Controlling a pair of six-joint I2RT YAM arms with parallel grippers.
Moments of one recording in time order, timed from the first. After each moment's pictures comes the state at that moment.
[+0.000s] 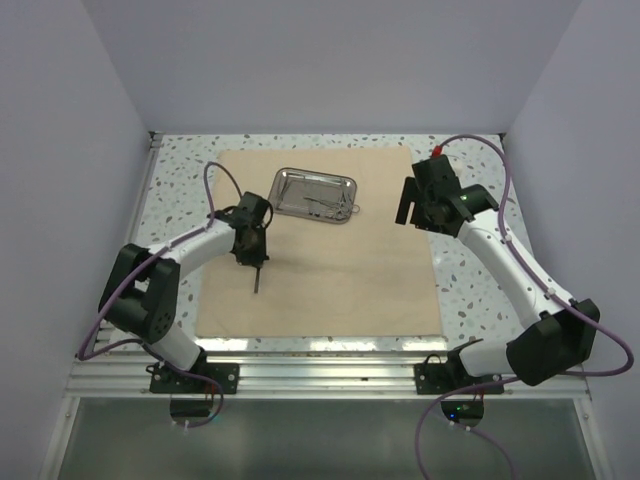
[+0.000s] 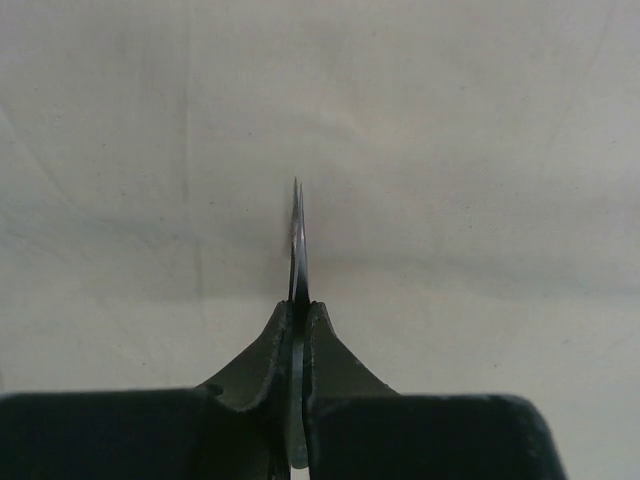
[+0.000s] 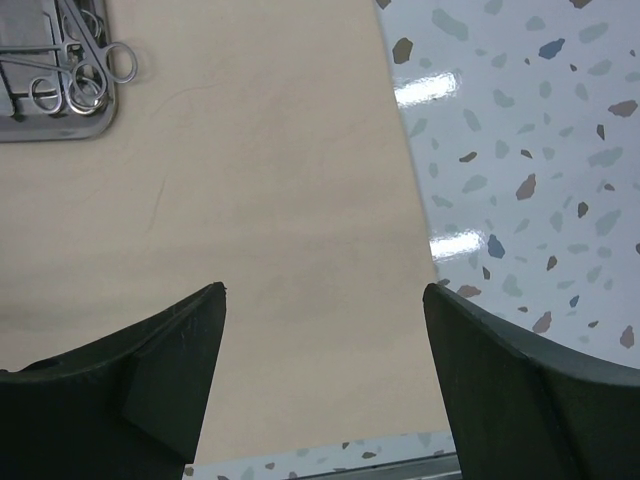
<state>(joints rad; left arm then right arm) -0.41 1.61 1.01 -0.60 -0.09 -0.45 0.39 1.36 1.32 -0.93 0.36 0.55</state>
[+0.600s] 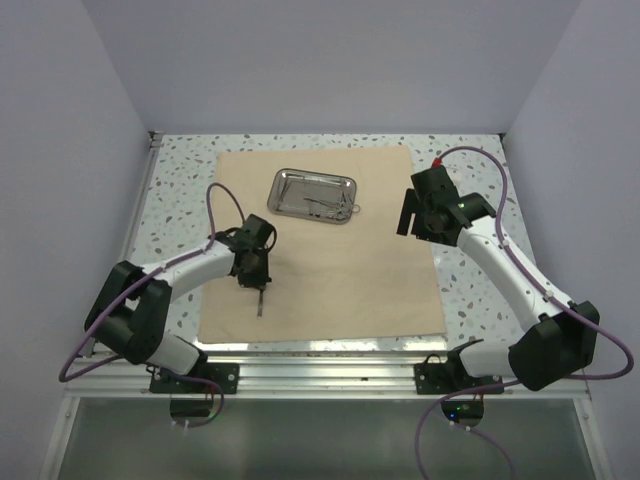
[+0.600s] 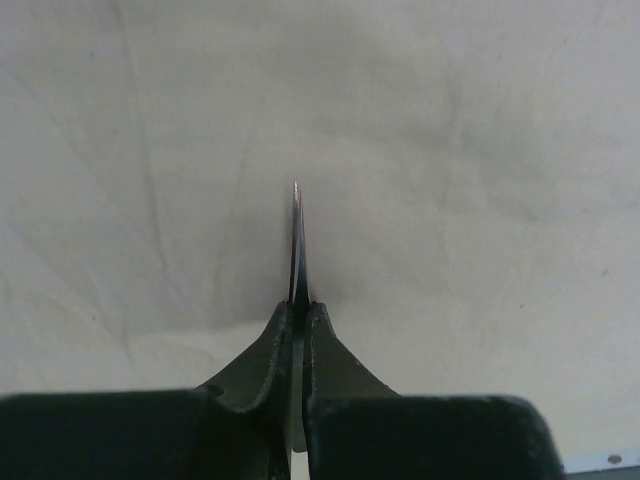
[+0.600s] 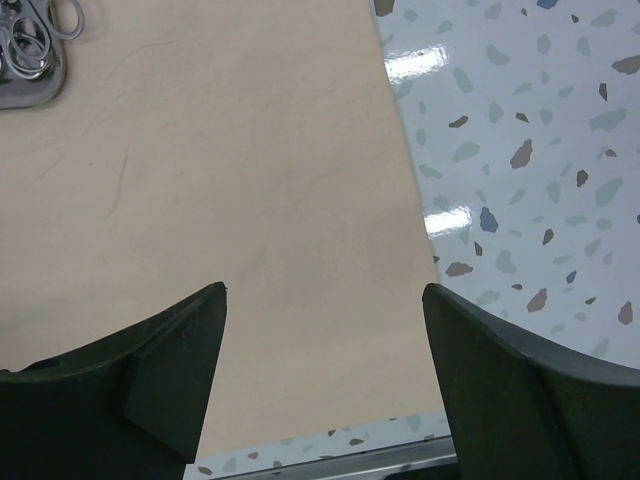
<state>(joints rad) -0.50 1.49 0.80 -0.54 -0.07 -0.56 0.39 1.33 1.23 -0.93 0.35 0.57</state>
